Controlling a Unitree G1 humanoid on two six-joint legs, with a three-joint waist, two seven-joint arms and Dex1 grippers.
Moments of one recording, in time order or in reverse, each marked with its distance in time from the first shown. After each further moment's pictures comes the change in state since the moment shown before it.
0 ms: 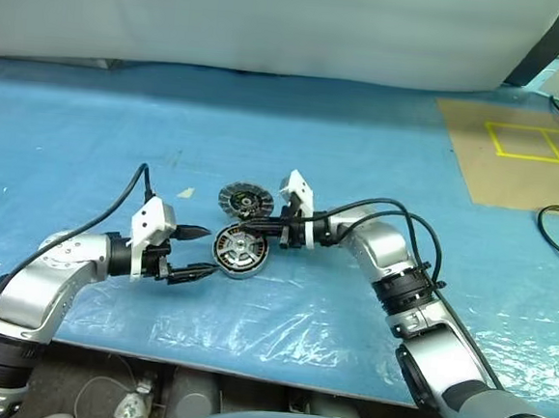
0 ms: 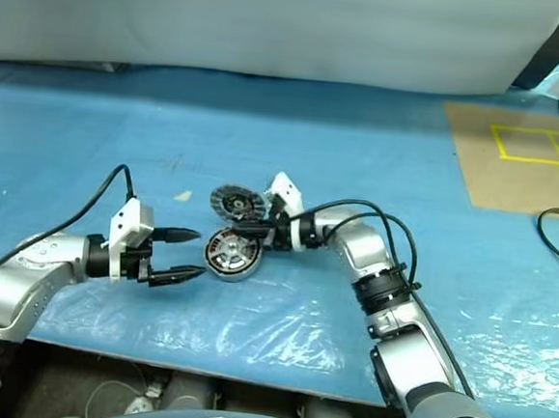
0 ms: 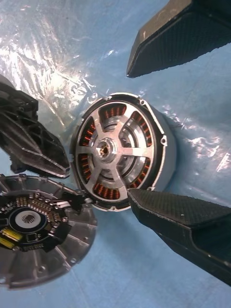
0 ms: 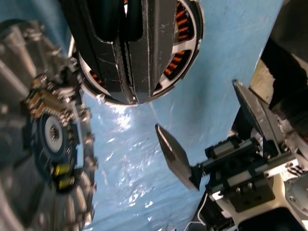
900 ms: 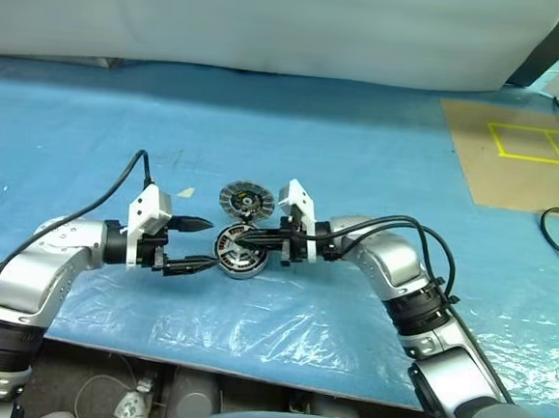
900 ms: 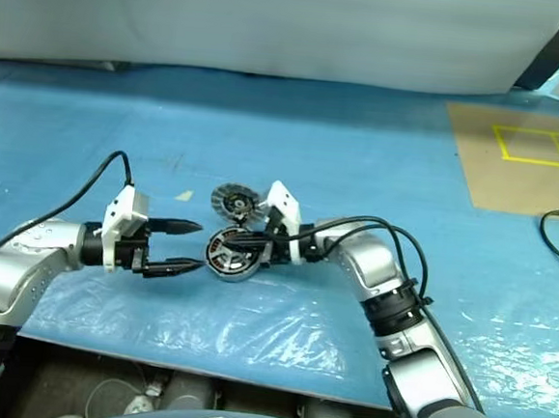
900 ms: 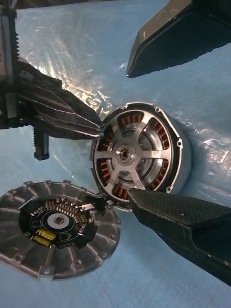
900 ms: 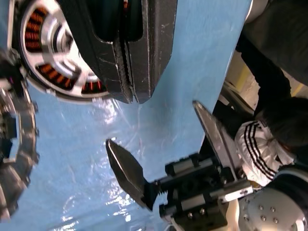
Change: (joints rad) left arm -0.022 -0.002 0.040 -0.010 -0.030 0.048 -0.053; right arm 0.080 -0.035 0.046 -0.200 0.078 0.086 -0.030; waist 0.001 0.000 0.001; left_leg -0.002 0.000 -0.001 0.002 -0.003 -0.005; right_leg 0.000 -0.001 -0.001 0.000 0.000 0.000
